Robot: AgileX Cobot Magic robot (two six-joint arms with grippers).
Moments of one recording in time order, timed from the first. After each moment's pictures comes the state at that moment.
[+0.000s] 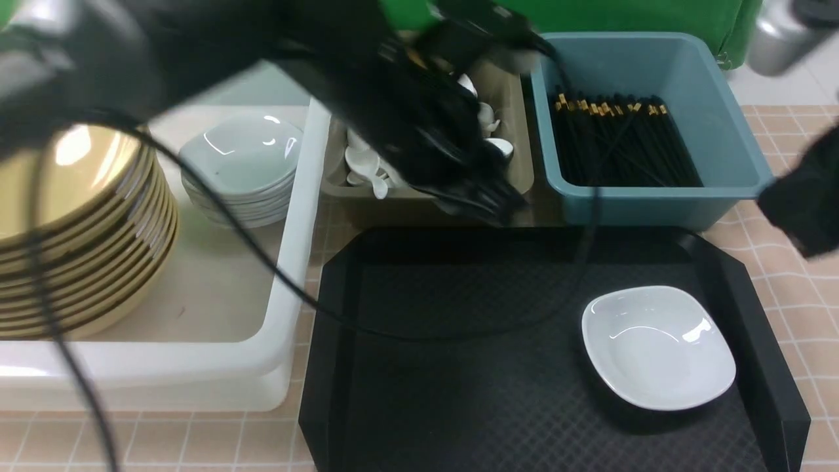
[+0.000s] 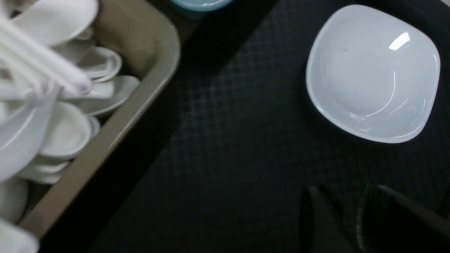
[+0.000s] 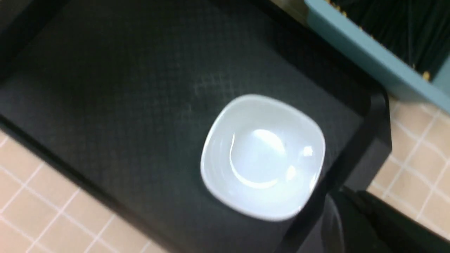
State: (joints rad) right arm 0.41 1.12 -1.23 -0.03 1.18 -0.16; left arm -0.65 1.78 -1.61 -0.31 0.96 0.43
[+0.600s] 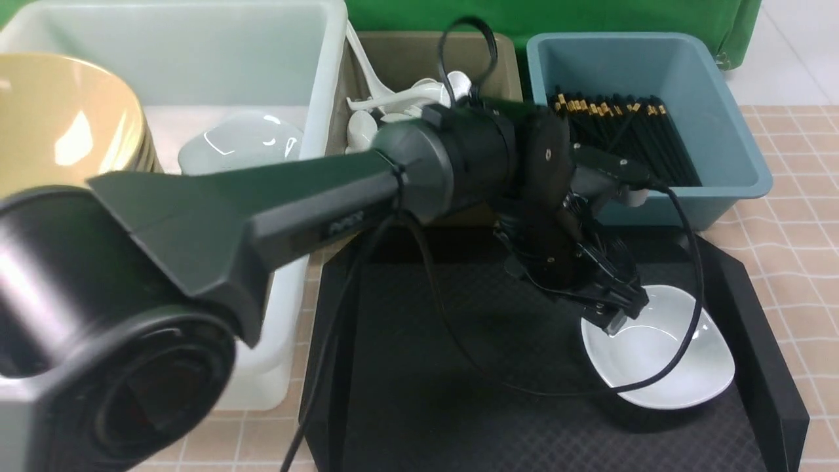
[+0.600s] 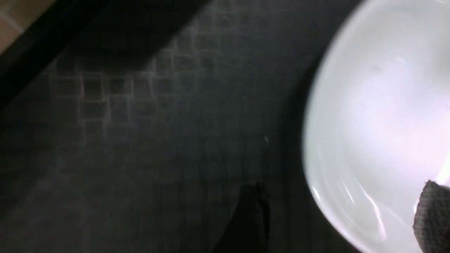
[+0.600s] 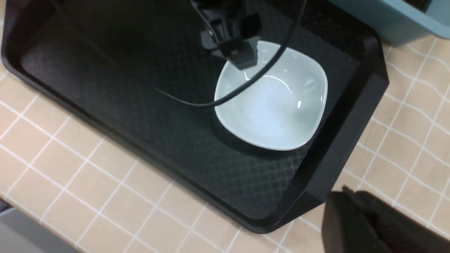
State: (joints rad) right arm 0.41 0.76 -1.04 -0.03 1.26 -0.10; left arm -0.78 2.18 -1.77 -0.32 0.83 0.18
